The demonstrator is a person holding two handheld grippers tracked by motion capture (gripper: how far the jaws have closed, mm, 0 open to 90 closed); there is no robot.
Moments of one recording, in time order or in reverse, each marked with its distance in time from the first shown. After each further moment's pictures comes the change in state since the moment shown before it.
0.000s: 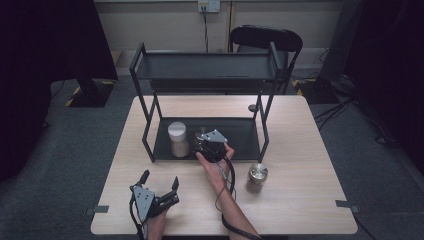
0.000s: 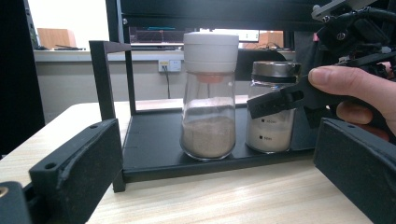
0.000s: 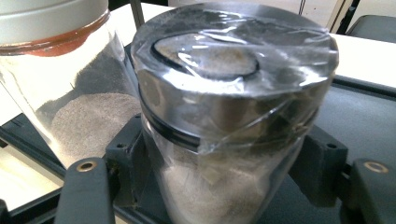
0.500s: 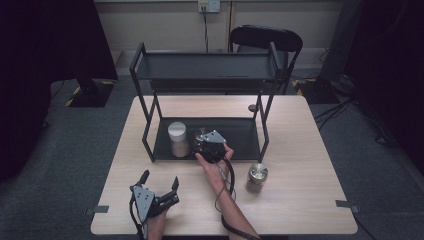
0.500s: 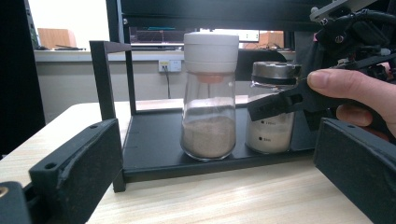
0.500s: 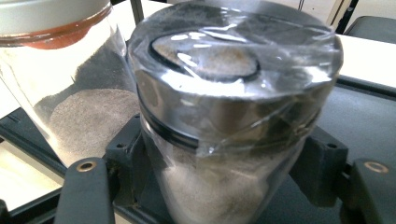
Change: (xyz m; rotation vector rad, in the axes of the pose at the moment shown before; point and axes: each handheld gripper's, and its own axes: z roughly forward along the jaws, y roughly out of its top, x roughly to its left) left arm 0.000 0.000 0.000 0.000 0.001 0.000; right arm 0.004 0.000 0.001 0.008 -0.009 -0.021
